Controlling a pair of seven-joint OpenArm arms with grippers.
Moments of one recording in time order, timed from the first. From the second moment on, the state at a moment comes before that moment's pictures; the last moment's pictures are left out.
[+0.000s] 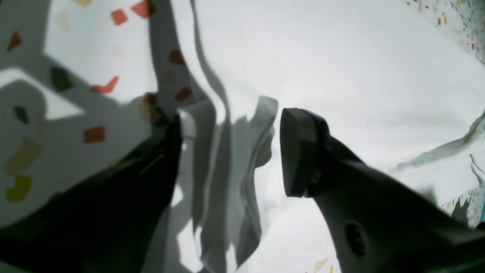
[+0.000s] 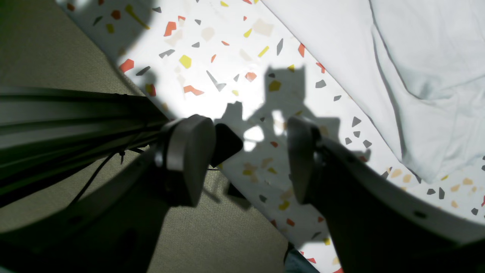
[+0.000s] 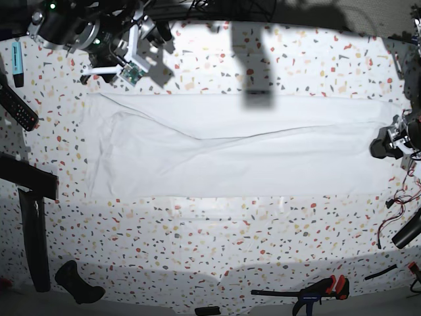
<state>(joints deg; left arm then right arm) -15.2 -33.9 -10.8 44.6 -53.3 -38.2 55.9 -31.7 22.9 4.6 135.6 29.2 35.0 -67.9</state>
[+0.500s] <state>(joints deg) -14.8 -36.3 -10.5 44.4 -60.7 -37.8 57.9 -31.7 22.9 4.6 135.6 29.2 35.0 -67.9</state>
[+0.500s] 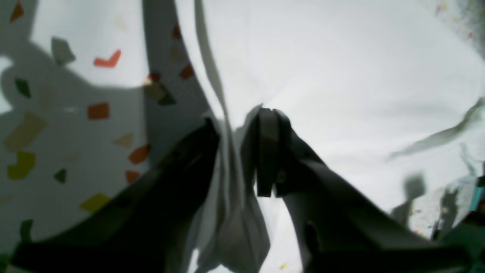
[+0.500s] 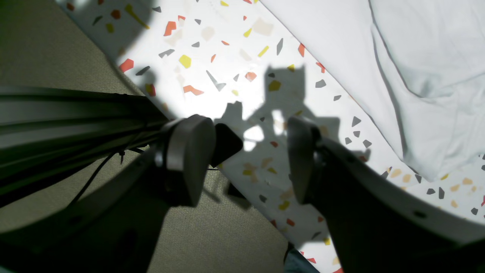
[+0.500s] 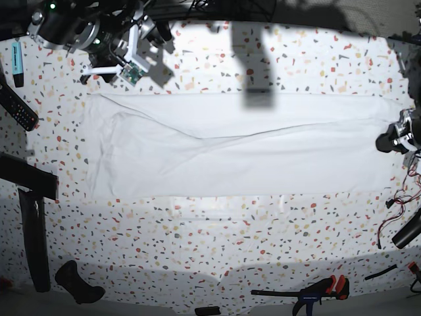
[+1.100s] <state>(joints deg) -13.7 -26.8 -10.5 60.4 -68.8 -37.6 70.1 -31.8 22.9 4.6 135.6 38.2 35.0 -67.9</state>
